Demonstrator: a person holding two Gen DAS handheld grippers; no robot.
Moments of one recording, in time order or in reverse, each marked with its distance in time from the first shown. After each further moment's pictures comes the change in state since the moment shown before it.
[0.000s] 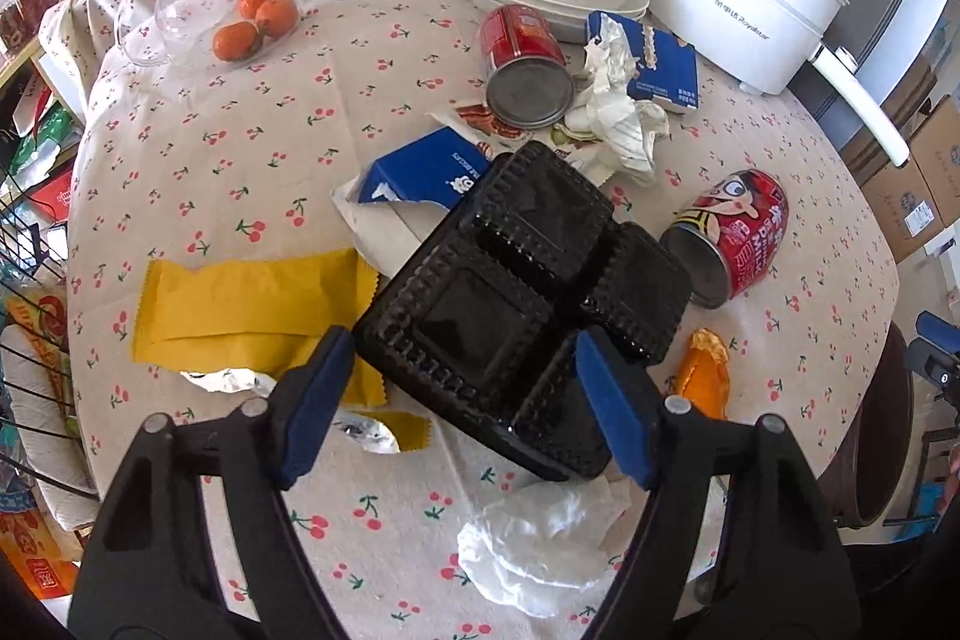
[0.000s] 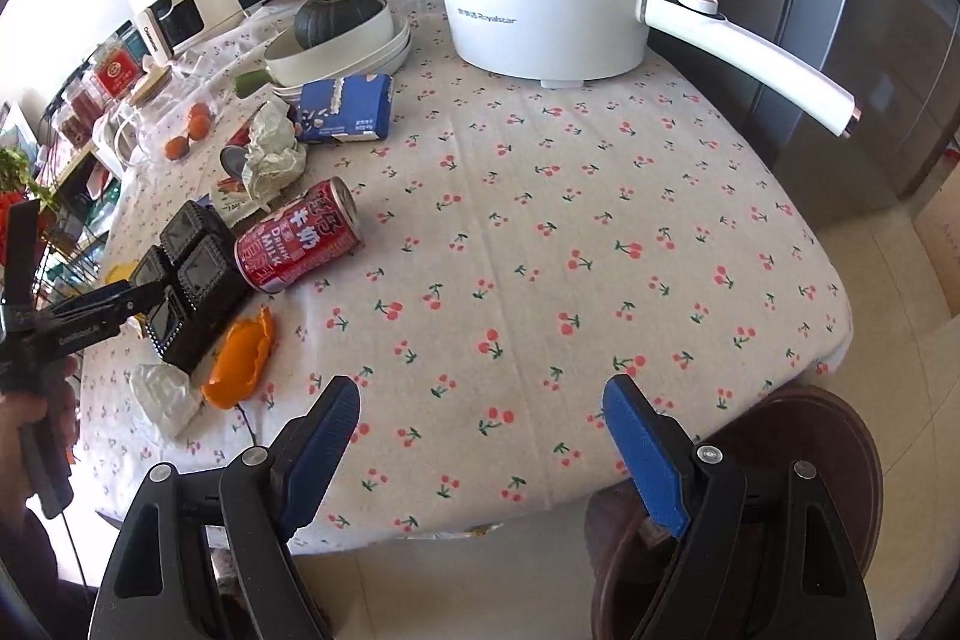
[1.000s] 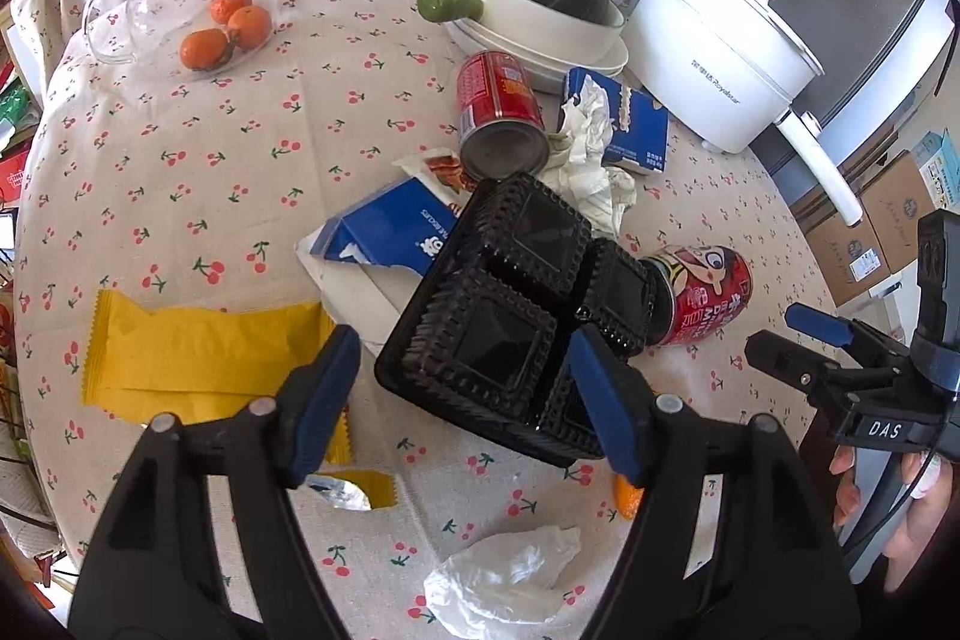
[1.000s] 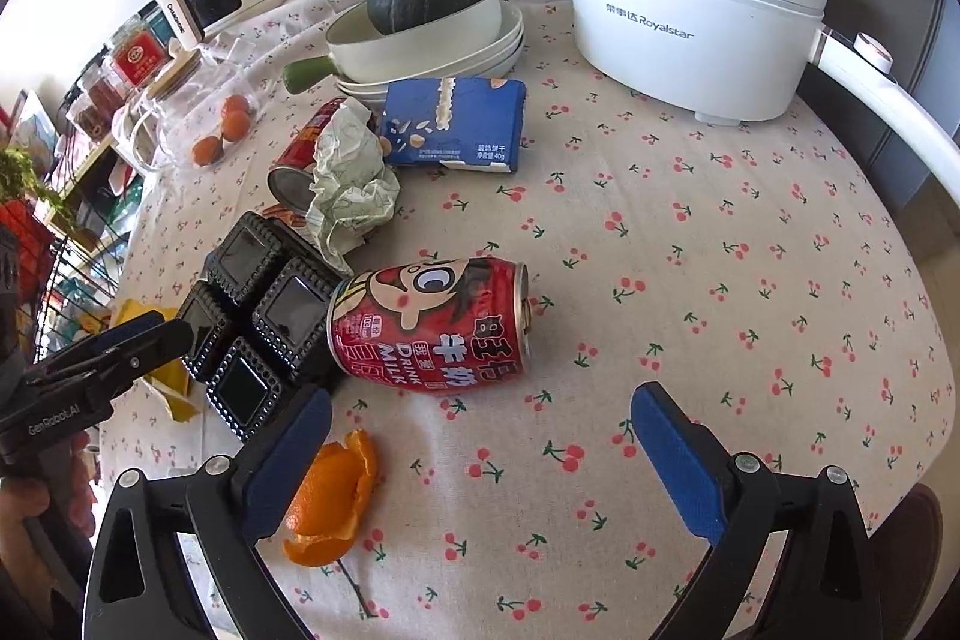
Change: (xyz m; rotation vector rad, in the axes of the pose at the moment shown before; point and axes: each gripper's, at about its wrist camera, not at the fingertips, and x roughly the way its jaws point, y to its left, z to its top) left arm -0.002 0.010 0.020 -0.064 -0.041 -0.158; right arm 0.074 0.081 0.057 -0.053 0.014 0.075
